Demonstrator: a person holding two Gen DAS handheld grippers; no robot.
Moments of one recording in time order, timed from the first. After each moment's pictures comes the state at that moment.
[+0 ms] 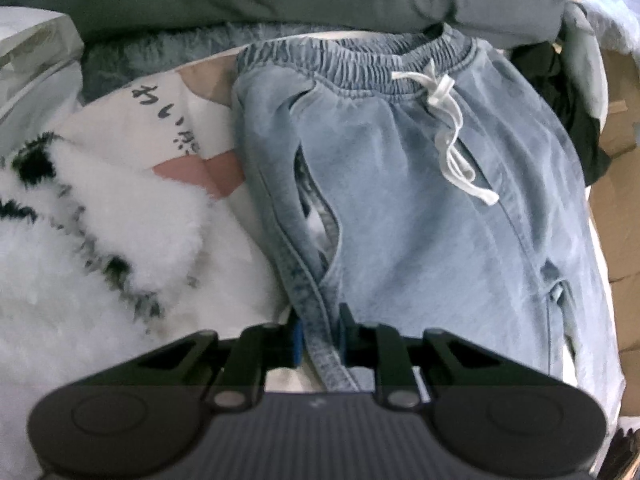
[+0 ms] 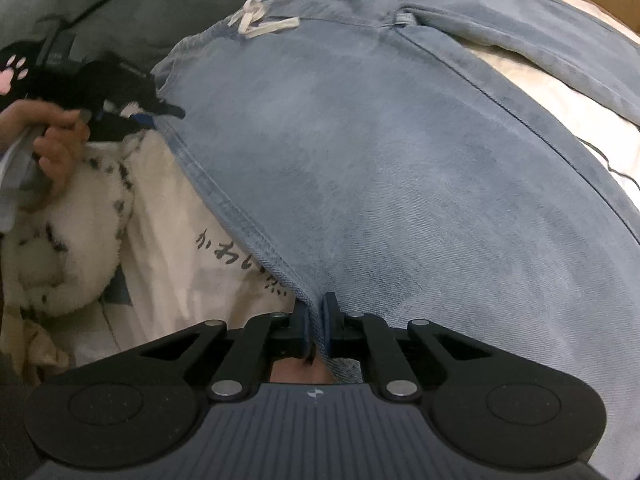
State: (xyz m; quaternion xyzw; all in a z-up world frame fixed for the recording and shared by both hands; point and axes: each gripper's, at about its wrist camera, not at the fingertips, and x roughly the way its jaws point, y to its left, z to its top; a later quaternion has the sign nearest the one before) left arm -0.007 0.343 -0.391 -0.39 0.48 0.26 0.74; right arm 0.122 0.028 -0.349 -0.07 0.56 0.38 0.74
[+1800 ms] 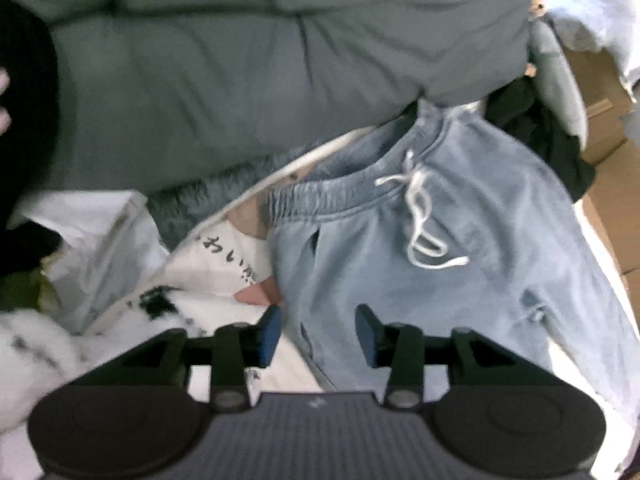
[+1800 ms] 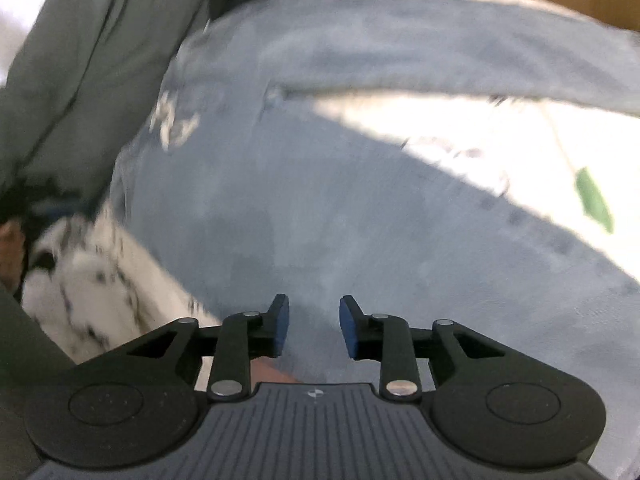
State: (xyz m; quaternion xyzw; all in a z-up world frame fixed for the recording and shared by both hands) left arm 0.004 0.362 -0.247 -0.29 0.49 0.30 0.77; right arm 0.161 -0.081 -0.235 0.07 0.58 0.24 0.77
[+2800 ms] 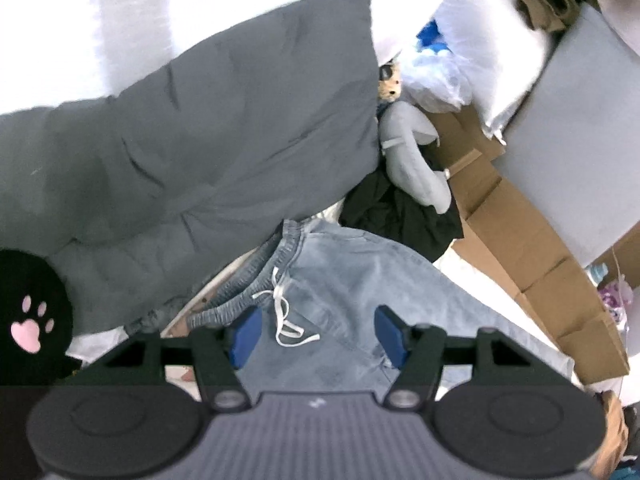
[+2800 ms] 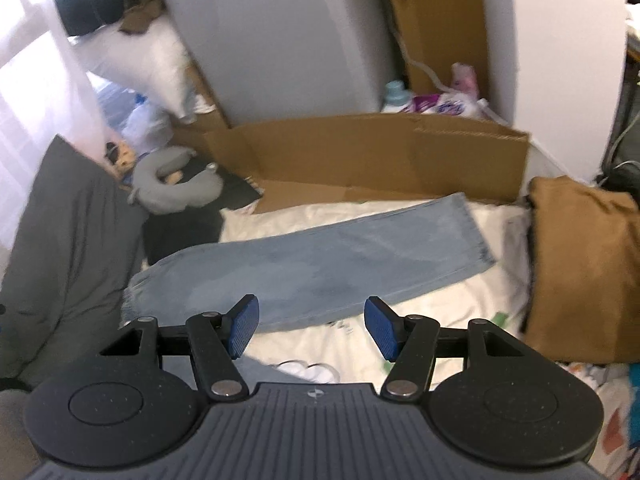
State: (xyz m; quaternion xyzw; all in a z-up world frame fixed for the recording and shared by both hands) left arm 0.081 0.294 -0.001 -0.22 0.43 0.24 0.84; right arm 0.211 -0.273 -0.004 0.12 0.42 0.09 0.89
